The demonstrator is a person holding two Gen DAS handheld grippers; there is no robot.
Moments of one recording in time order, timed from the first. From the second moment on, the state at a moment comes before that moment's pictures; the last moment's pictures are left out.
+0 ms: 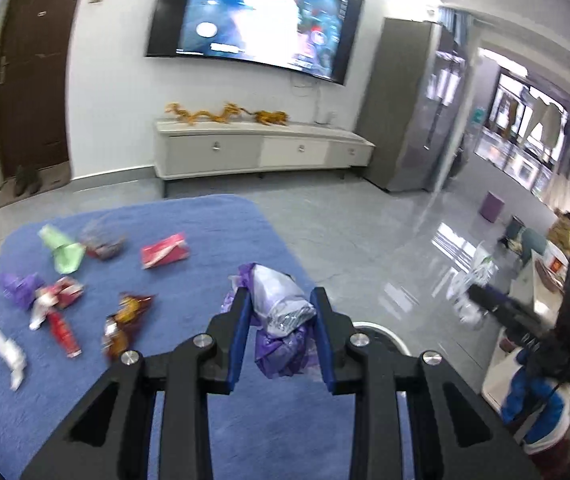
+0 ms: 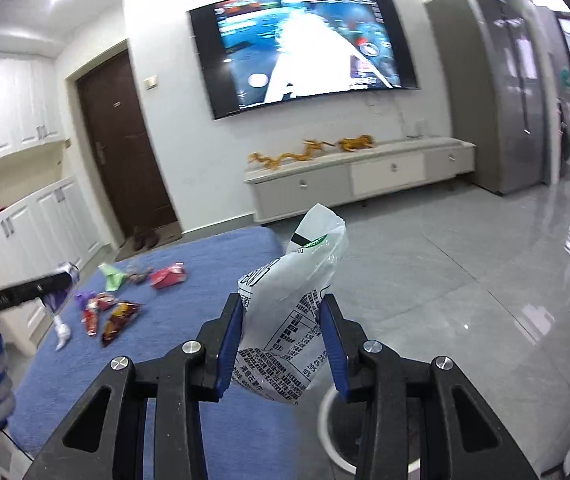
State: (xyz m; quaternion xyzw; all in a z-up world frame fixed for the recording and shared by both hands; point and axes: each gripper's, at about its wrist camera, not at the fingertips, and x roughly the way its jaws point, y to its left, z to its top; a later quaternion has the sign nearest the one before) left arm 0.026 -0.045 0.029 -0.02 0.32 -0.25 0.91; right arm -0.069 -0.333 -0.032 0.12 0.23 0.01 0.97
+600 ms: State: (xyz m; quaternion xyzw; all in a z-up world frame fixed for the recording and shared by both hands) left arm 0.100 -0.276 -0.057 0.08 0.46 -0.37 0.81; right arm -0.036 -0.439 -0.149 0.22 0.34 -0.05 0.91
